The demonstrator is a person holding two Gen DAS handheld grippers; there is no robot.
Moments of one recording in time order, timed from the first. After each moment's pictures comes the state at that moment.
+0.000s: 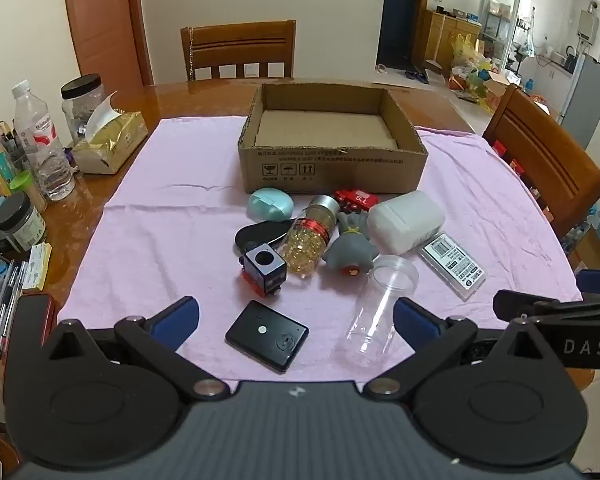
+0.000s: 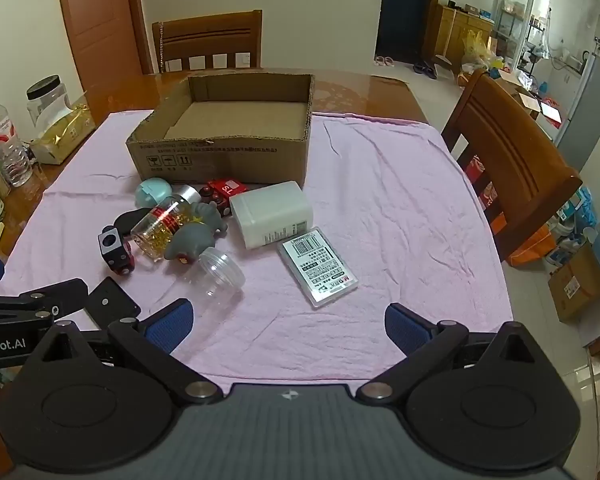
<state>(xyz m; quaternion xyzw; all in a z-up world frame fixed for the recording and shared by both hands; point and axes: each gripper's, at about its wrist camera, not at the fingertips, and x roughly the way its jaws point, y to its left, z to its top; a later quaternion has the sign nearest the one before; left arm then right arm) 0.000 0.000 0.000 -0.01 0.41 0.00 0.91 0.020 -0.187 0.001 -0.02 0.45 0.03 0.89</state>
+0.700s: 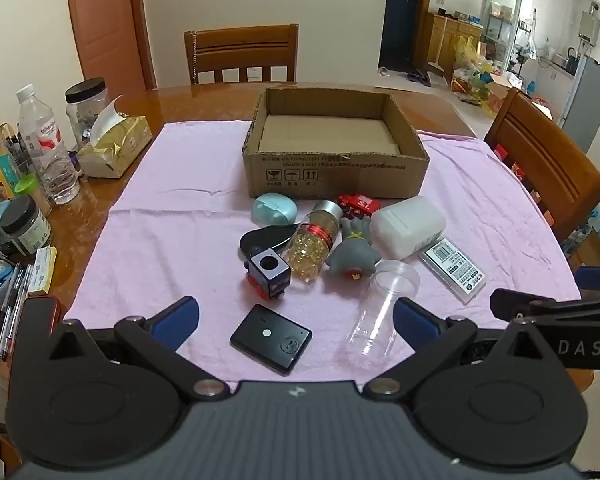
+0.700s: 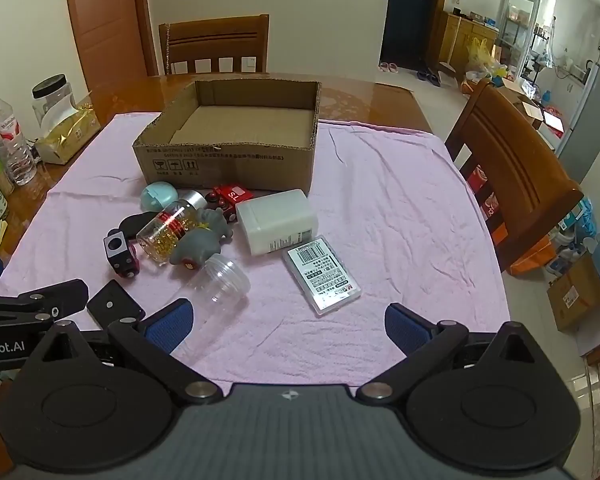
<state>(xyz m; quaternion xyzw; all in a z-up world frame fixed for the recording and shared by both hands) -0.003 0.000 0.005 -0.01 0.41 0.01 0.91 0.020 -0.182 0.004 -0.03 0.44 0.04 0.90</state>
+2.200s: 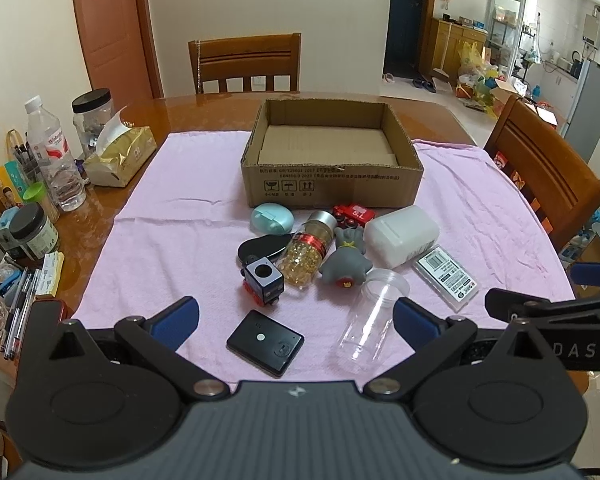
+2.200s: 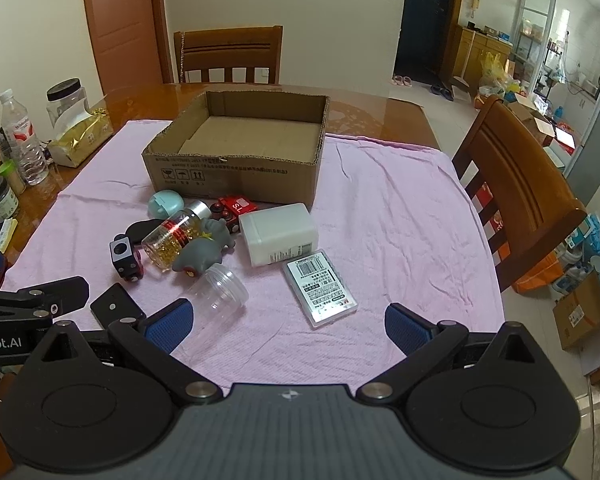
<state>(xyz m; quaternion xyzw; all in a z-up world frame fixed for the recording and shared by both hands) -0.008 -0.015 0.019 -0.01 0.40 0.02 0.91 0.021 -0.194 0.012 -0.04 0.43 0.06 0.90</state>
